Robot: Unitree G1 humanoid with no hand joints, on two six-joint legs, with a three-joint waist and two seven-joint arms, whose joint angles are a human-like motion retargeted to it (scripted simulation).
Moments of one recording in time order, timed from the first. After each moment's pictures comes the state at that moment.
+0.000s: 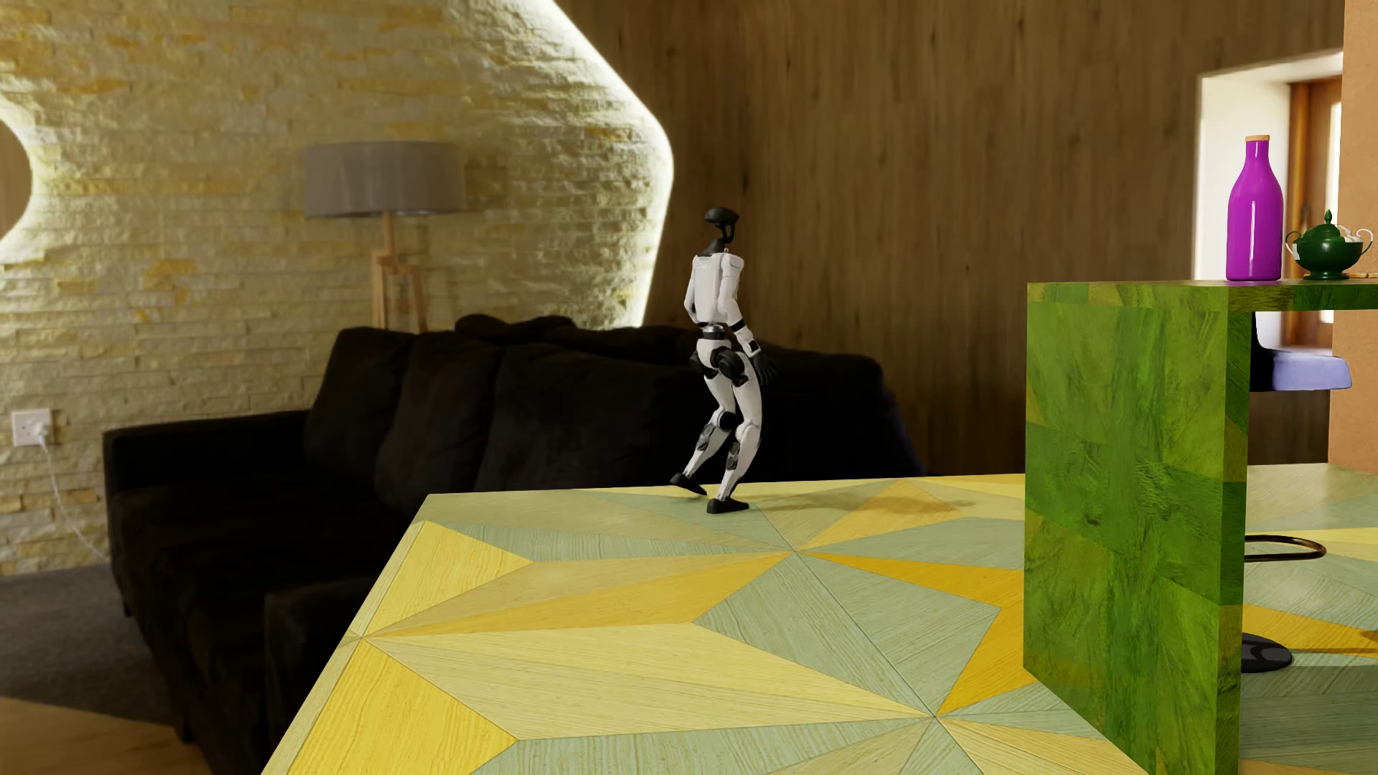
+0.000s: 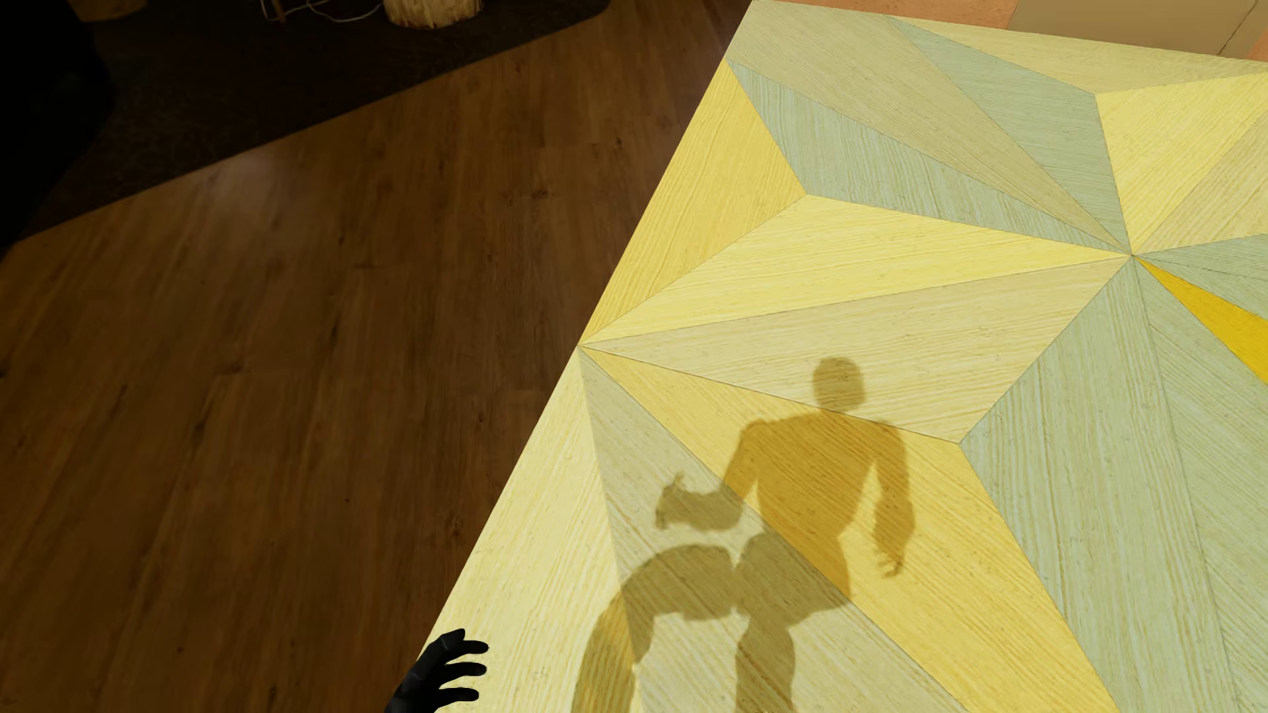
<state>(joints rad) -0.50 -0.31 -0.14 0.12 0.00 -0.01 -0.02 0.05 0.04 1.12 0.82 0.17 0.26 -0.25 -0.54 0.18 -0.24 0.11 0.00 -0.08 0.01 0.60 0.73 0.03 -0.01 0.03 0.07 -0.04 -0.17</state>
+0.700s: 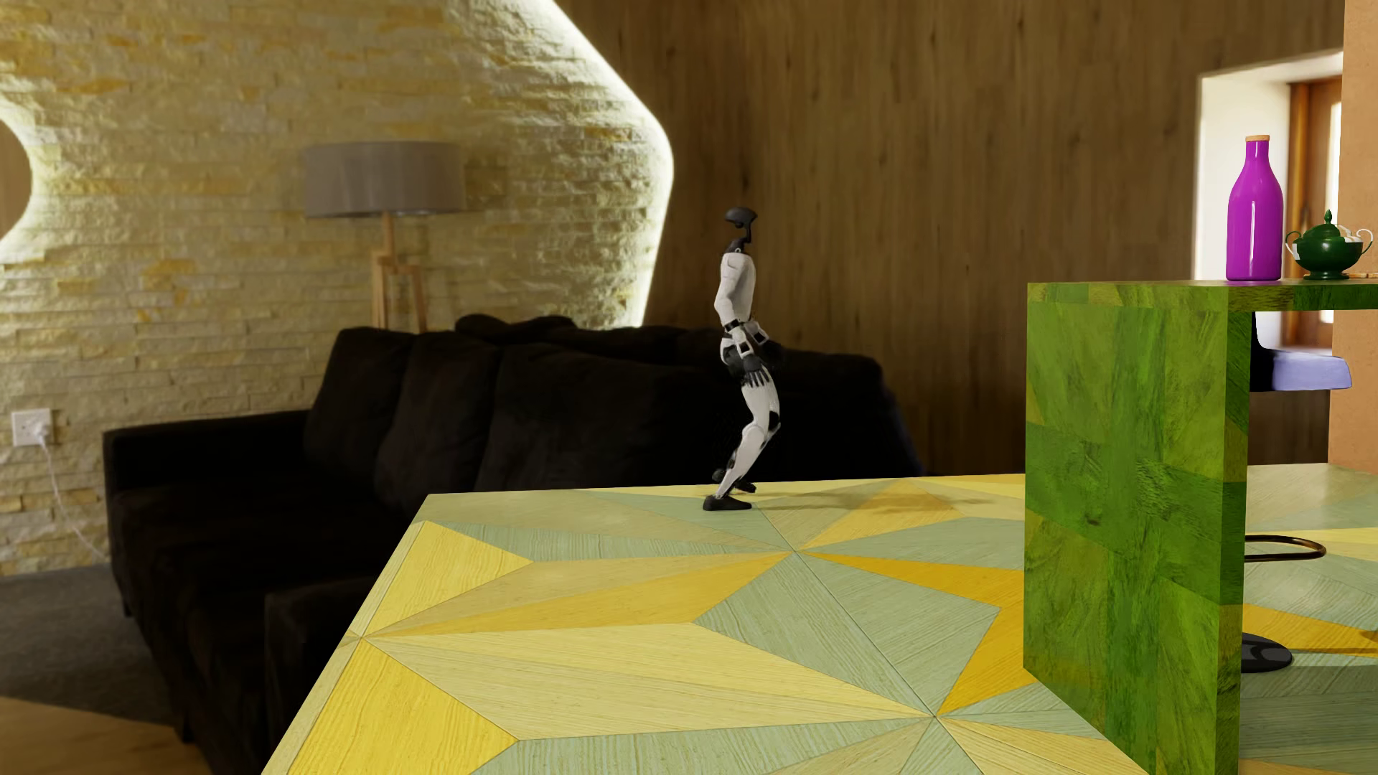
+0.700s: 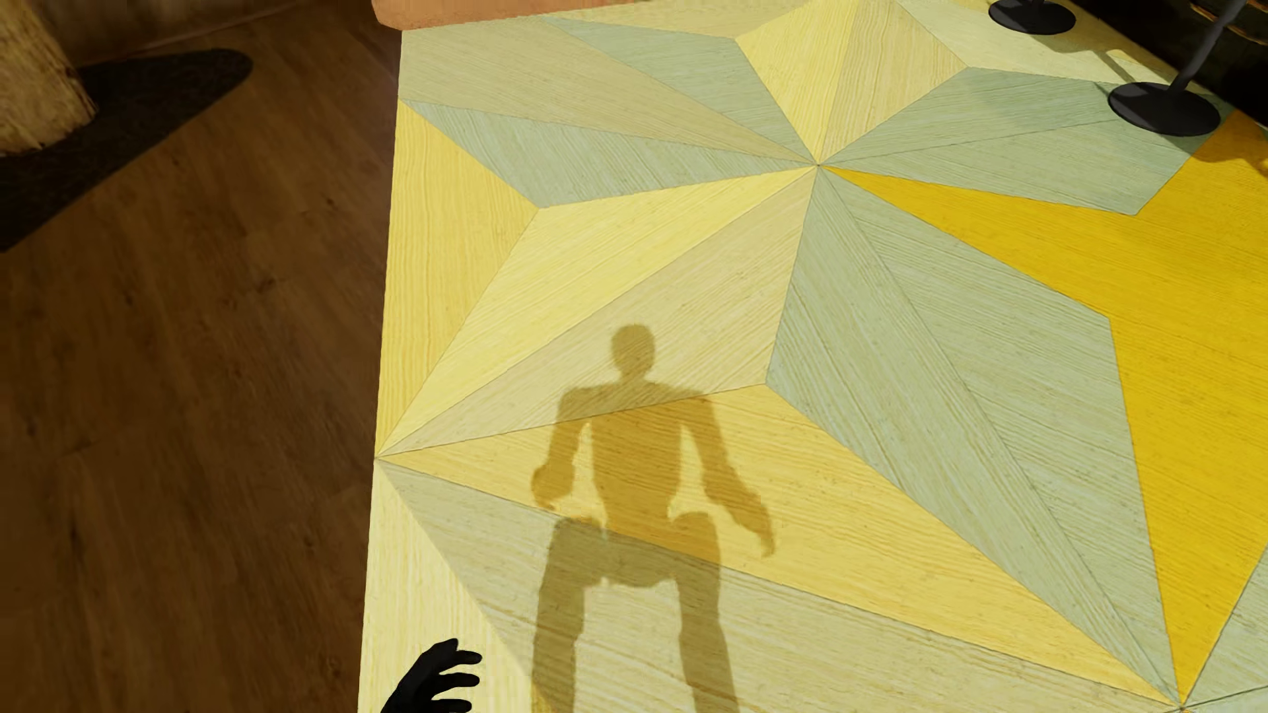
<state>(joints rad) -0.51 -0.26 -0.10 0.10 0.01 0.01 -0.02 0.10 0.04 1.12 0.78 0.19 0.26 -0.32 -0.55 0.18 -0.22 0.17 0.01 -0.05 0.02 0.59 0.73 0.05 -0.01 0.04 0.08 -0.07 -0.16</state>
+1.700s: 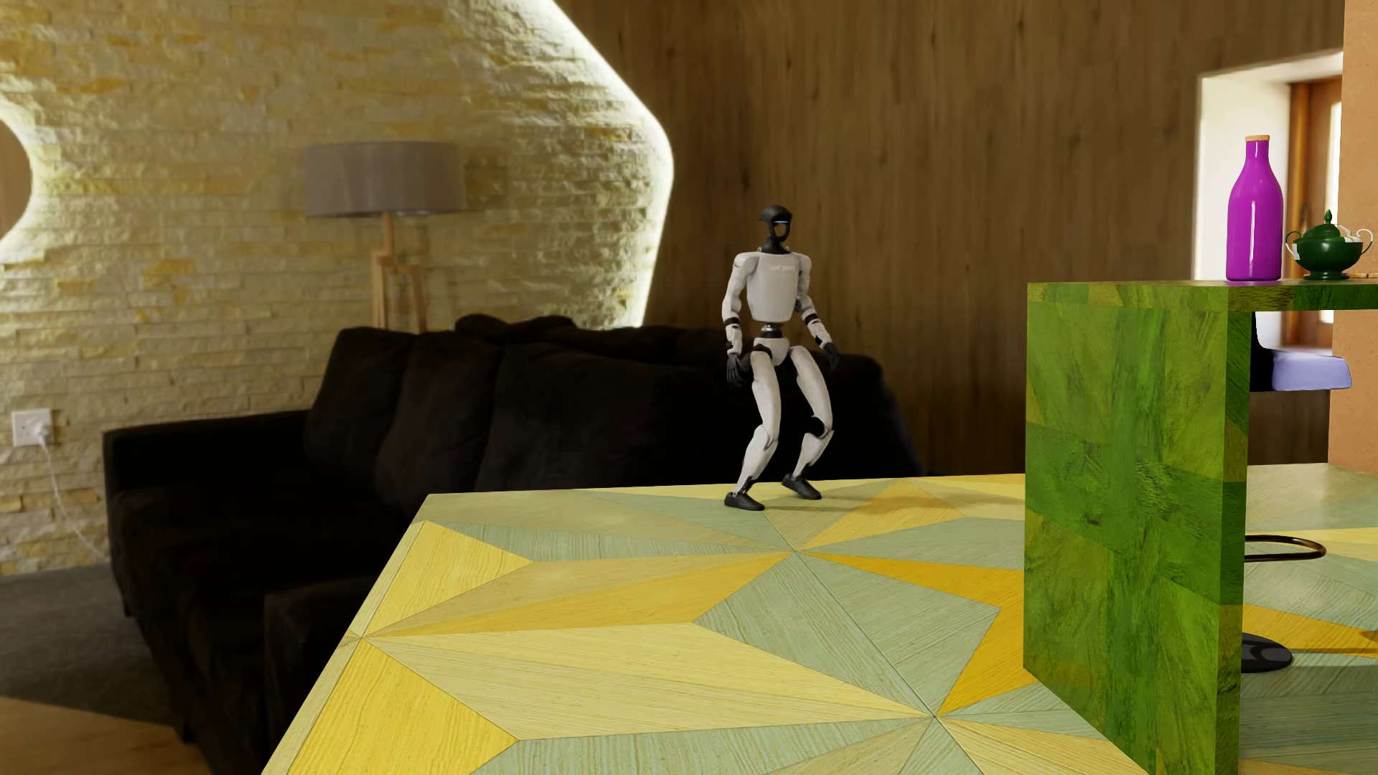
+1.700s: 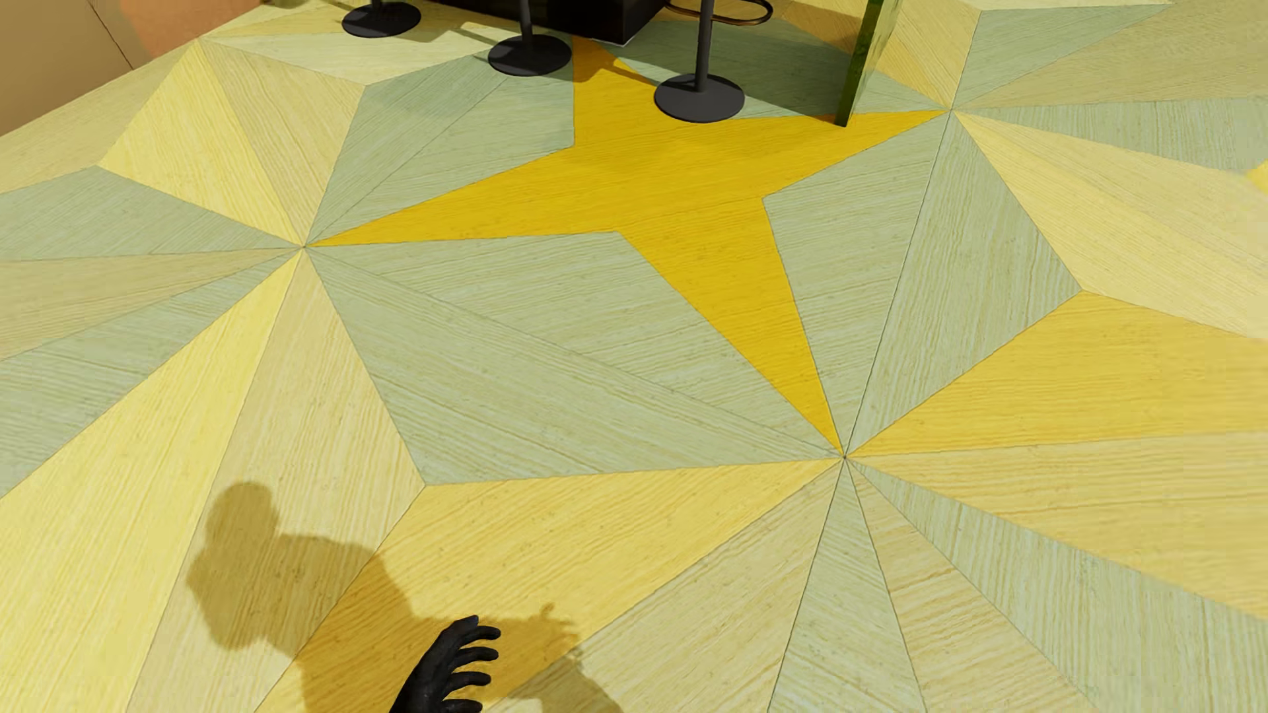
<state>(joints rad) -0.44 -0.29 -0.15 0.15 -0.01 0.00 0.01 0.10 0.05 1.00 0.78 0.14 0.26 -0.32 -0.52 0.17 -0.21 0.01 0.04 -0.10 0.01 0.61 0.73 0.04 0.00 0.01 0.13 -0.03 -0.14</state>
